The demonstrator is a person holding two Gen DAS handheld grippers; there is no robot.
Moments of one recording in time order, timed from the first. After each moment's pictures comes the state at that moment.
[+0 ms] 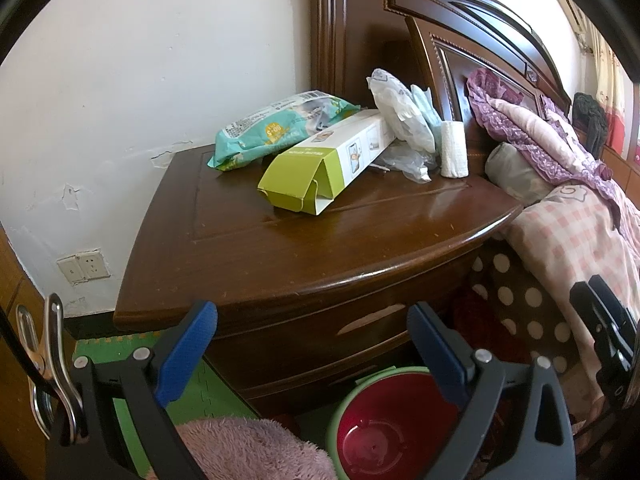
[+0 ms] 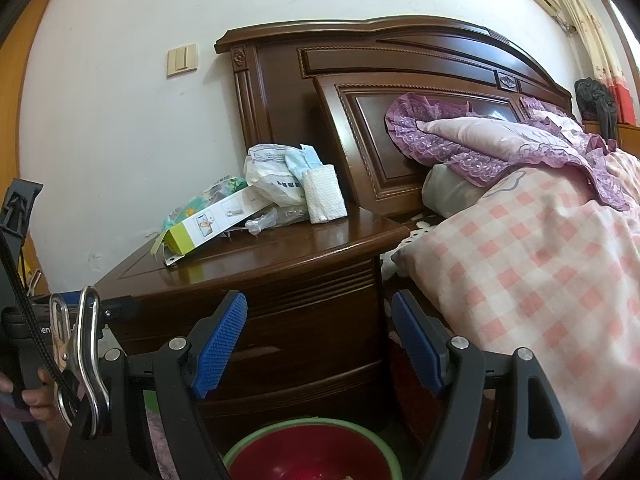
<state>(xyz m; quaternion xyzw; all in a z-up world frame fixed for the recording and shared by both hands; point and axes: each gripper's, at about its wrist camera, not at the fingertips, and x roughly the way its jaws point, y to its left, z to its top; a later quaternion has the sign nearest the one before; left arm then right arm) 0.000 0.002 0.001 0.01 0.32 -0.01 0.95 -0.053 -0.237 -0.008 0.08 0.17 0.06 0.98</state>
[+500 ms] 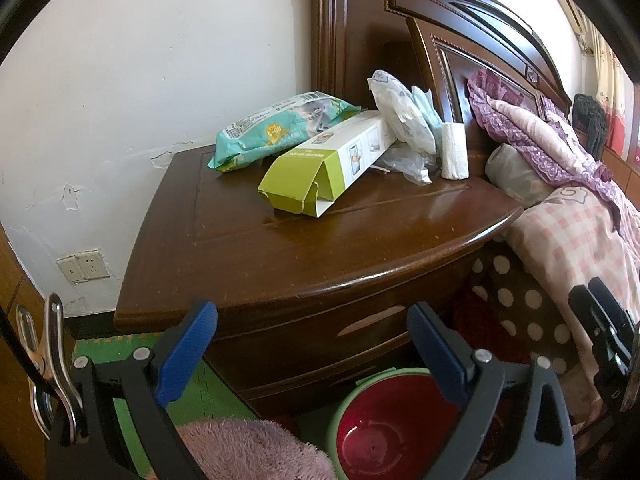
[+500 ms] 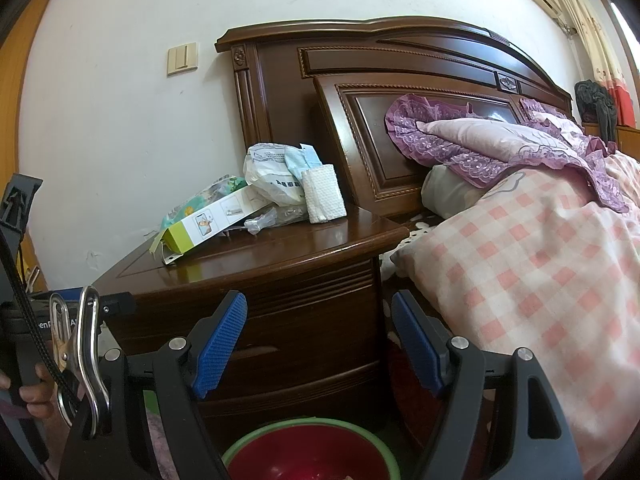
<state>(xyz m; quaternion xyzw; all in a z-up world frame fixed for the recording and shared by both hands) 0.000 0.002 0.000 0.01 0.31 -0.01 0.95 -0.053 -0.237 -0.008 0.08 0.17 0.06 0.98</state>
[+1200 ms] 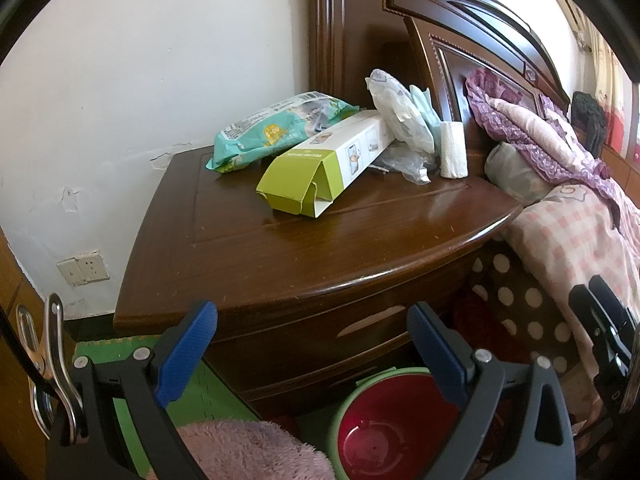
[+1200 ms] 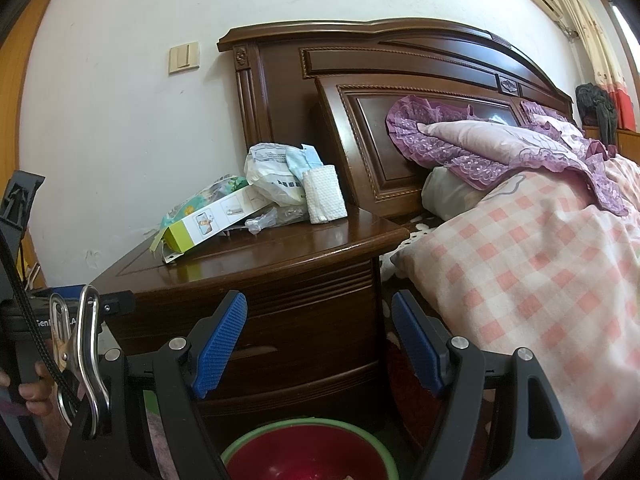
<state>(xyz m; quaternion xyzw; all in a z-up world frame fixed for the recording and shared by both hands) 0.001 0.002 0.002 0.01 0.32 -0.01 0.95 -0.053 -0.237 -0.008 0.08 0.18 0.06 0.98</state>
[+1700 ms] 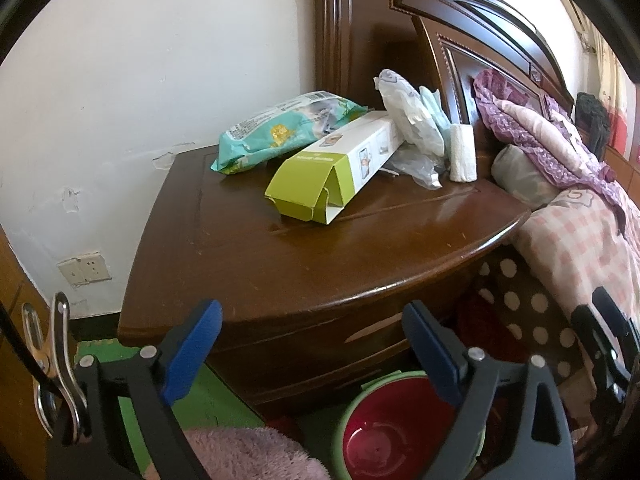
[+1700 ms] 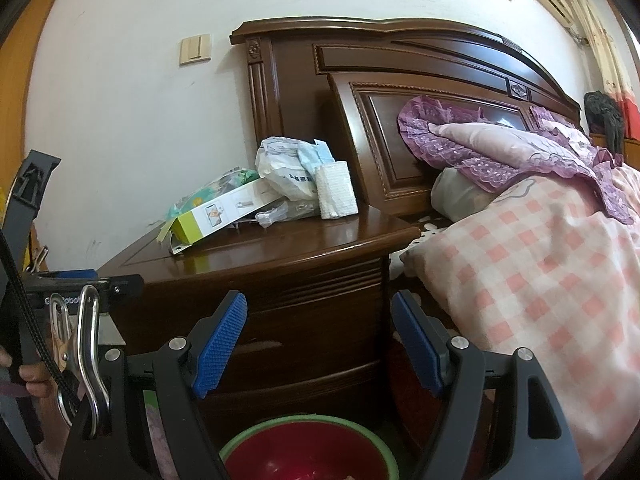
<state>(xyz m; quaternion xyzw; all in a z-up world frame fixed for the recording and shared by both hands) 0.012 0.009 0.006 0.00 0.32 -0.01 0.95 -0.053 -0.229 -0.009 0.06 0.18 0.07 0.98</state>
